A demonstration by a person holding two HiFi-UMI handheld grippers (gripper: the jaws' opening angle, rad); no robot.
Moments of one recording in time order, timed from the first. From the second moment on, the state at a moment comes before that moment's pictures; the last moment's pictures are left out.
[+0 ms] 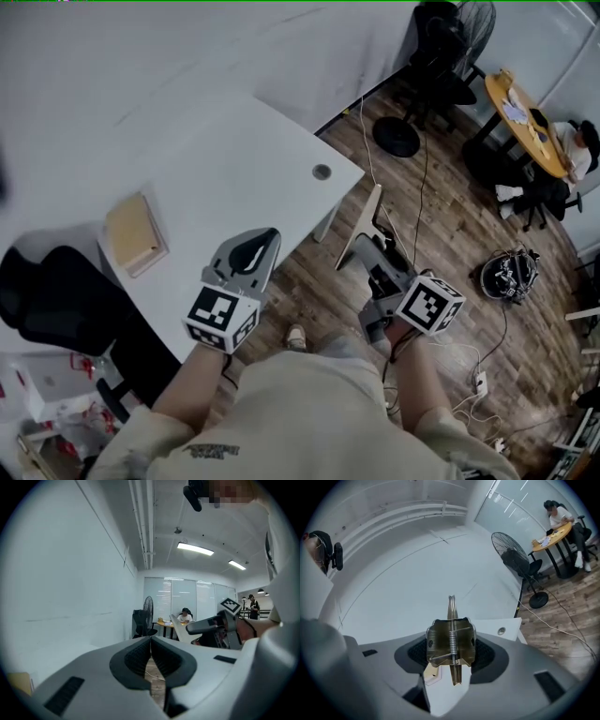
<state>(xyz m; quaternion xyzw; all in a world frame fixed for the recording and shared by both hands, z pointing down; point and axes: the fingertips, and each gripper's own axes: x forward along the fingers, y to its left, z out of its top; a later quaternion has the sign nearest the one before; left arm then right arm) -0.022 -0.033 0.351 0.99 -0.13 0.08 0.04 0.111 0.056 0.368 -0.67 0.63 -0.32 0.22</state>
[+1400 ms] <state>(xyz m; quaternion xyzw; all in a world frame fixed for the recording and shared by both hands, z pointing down) 0.142 -0.240 0.444 0.94 -0.26 0.17 0.13 0.263 -0.204 0.496 -0.55 0.67 -0.48 0.14</state>
